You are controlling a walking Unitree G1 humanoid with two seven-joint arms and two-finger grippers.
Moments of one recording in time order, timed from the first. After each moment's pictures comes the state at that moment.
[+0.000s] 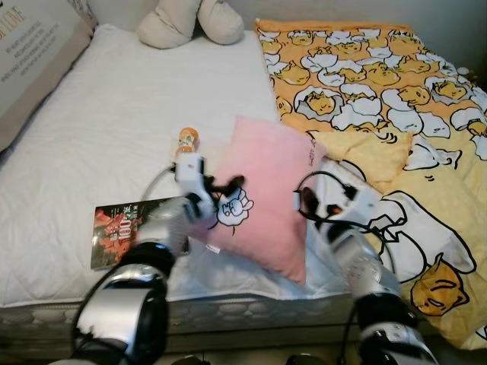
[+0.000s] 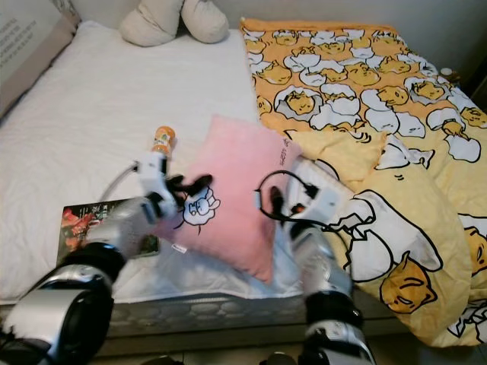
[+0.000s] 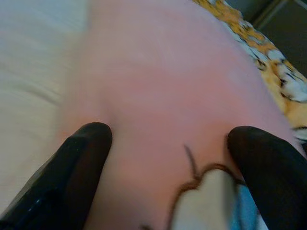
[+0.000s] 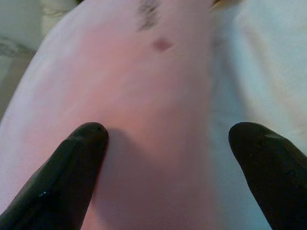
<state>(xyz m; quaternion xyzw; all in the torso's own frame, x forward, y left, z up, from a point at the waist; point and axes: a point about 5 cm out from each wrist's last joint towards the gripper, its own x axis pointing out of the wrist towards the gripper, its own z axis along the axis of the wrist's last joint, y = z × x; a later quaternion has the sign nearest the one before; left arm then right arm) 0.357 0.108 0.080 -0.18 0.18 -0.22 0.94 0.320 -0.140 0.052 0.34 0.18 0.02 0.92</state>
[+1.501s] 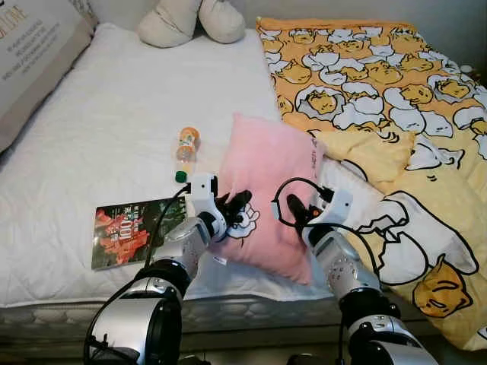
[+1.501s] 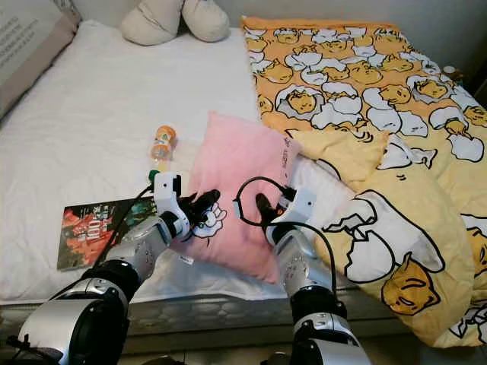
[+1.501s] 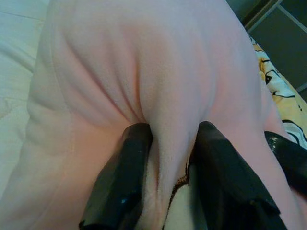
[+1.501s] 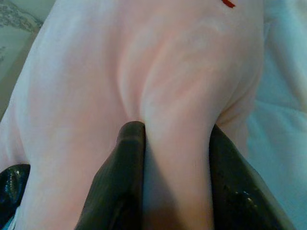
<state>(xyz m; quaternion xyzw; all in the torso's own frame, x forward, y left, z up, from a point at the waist) 0.337 0.092 0.053 -0.22 0.18 -0.24 0.93 0.319 -0.121 0.040 0.30 0.18 0.07 0.93</state>
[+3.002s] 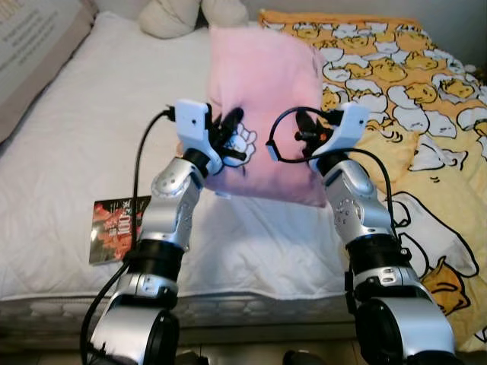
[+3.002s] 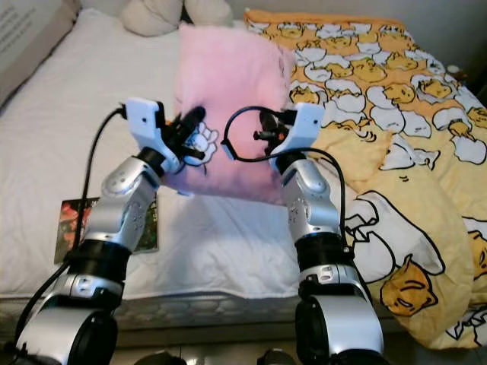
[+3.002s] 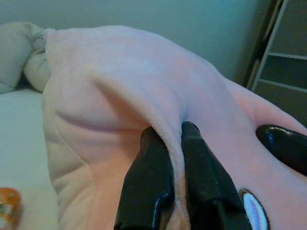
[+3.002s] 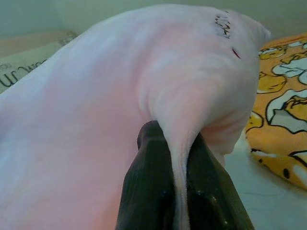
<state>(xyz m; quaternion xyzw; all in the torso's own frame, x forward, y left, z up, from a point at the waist) 0.360 0.104 0.182 -0.07 -0.10 -0.23 0.97 0.375 -0.118 0.170 0.16 -0.05 0.16 0.97</state>
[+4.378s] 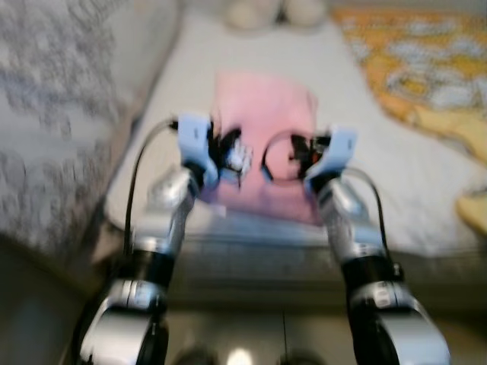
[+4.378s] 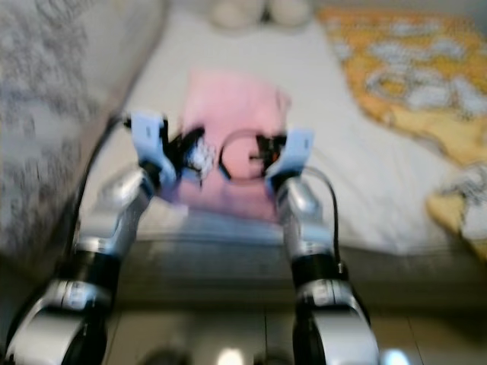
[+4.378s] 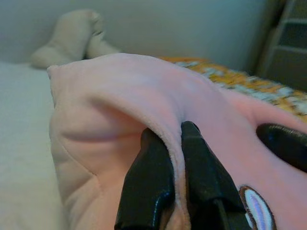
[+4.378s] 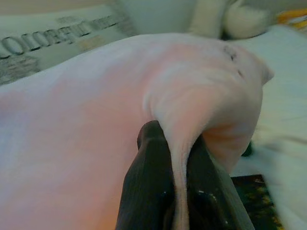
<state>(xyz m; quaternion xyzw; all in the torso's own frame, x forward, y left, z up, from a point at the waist) 0.358 0.104 0.169 -0.05 -0.04 -0.25 0.97 0.361 -0.113 0.138 0.14 -0.01 0.13 0.98</state>
